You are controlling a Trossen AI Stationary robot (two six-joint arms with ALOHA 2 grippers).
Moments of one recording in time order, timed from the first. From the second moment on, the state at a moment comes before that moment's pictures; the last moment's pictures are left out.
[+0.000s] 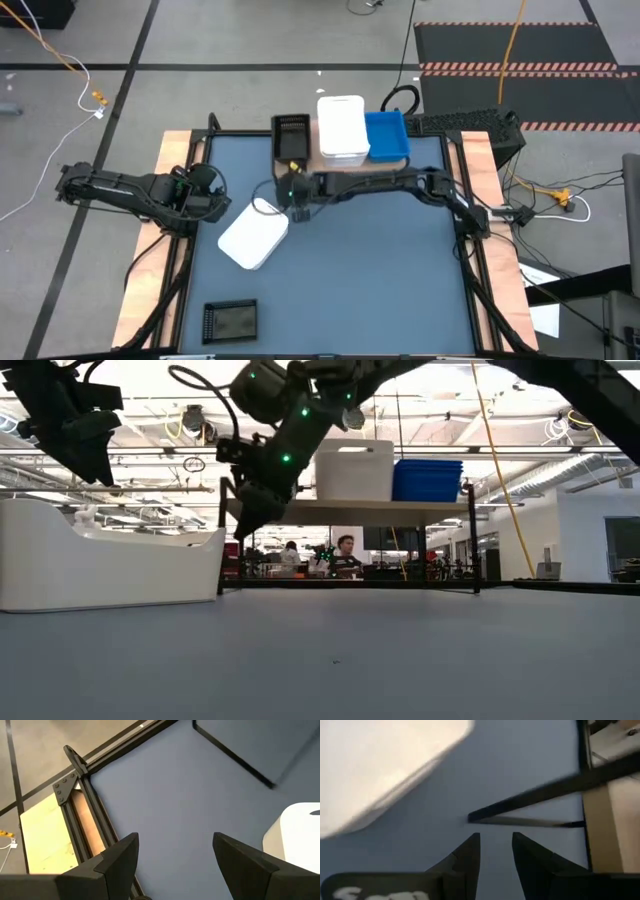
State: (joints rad) left arm -0.16 0.83 0.79 -1.40 -0.71 -1.08; right arm -0.09 2.23 1.84 -0.46 0.31 -0.40
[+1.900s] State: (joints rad) left arm -0.16 0.81 0.79 -1.41 -0.76 -1.05; right arm 0.18 2.48 1.85 0.30 -0.14 0.00
